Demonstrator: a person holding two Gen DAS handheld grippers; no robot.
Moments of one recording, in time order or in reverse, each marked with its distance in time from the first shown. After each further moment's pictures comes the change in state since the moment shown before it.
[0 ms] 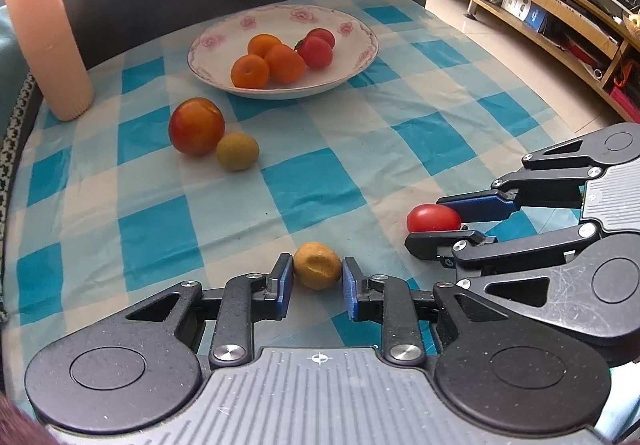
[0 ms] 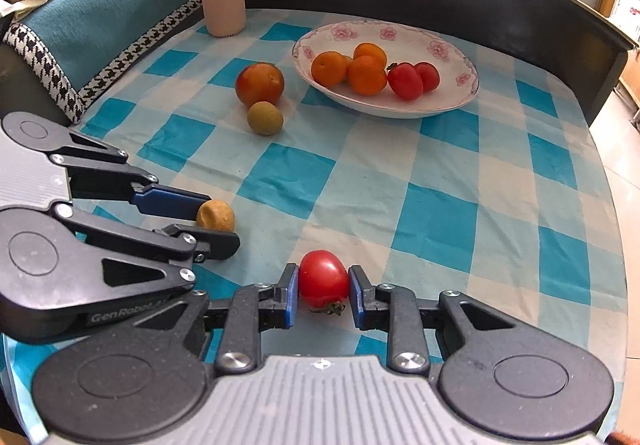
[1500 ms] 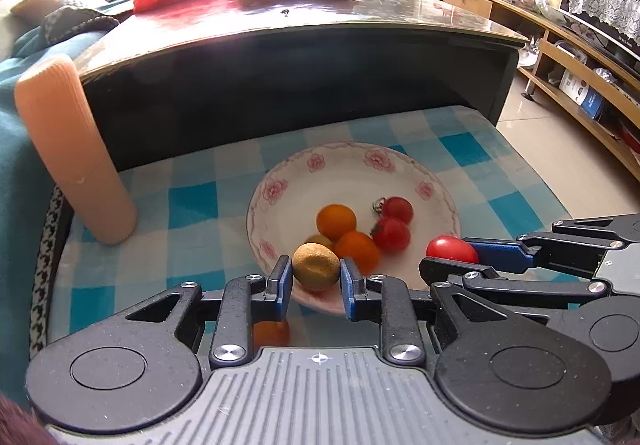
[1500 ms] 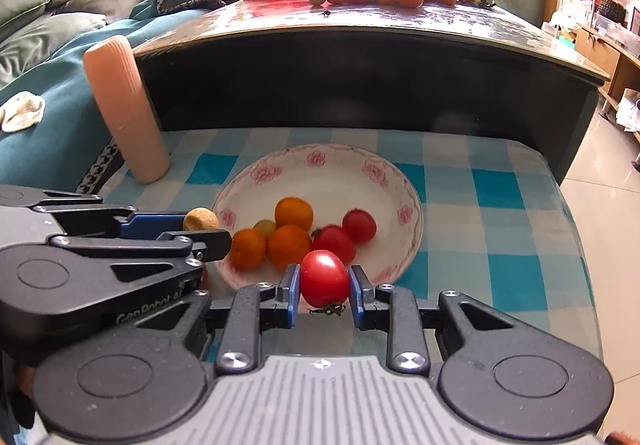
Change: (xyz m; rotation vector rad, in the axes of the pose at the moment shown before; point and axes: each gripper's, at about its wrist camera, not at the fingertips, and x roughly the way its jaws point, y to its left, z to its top) left arm 0.006 0.035 0.117 -0.113 -0.155 0.121; right arm 0.012 -0.054 0.106 0.194 -0.166 -0.047
